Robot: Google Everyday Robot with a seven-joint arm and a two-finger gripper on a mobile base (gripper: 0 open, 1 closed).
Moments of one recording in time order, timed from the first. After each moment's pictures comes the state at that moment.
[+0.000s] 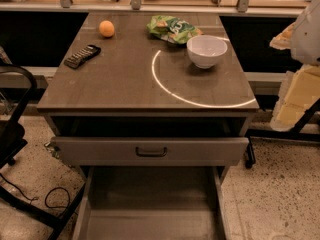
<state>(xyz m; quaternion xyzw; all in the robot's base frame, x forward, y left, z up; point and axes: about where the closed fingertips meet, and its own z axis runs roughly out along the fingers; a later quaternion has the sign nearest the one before) 0.438 -0.216 0.977 -0.60 0.78 -0.04 0.16</state>
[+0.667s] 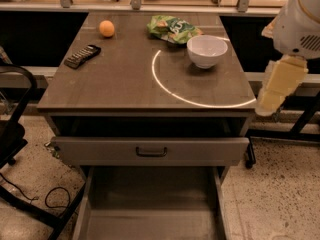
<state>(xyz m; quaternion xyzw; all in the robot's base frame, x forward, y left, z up) 0.474 -0.212 0.977 -0.59 0.78 -0.08 0.17</state>
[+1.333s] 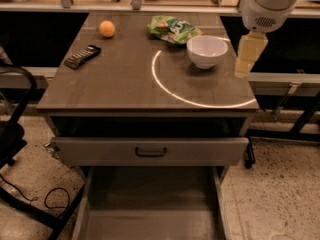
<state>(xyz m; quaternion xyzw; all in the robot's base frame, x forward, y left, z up) 0.608 -0.222 0.968 -0.58 0.78 -0.18 0.18</state>
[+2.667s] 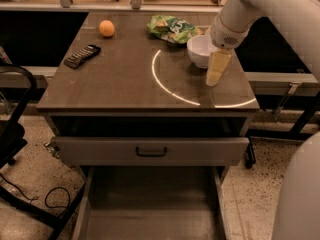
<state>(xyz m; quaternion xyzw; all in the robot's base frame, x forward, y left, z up) 0.694 -0.167 0.869 -0.67 0.72 -0.04 0.20</state>
